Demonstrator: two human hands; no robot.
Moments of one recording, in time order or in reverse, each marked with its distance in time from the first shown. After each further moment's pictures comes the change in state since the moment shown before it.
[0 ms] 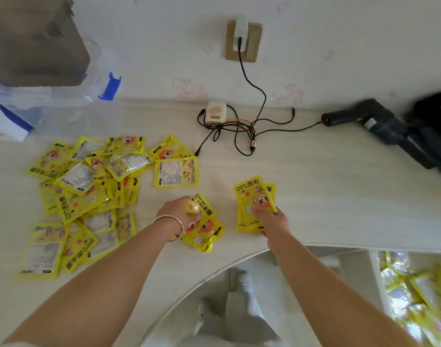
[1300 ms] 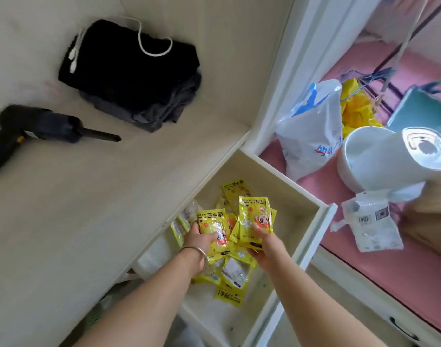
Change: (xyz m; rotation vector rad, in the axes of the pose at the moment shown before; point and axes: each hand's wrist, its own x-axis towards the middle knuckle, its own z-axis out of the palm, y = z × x) left_hand -0.105 0.459 0.383 -0.462 -0.671 0.099; right_hand 0.023 0.117 -0.503 0.995 0.534 0.327
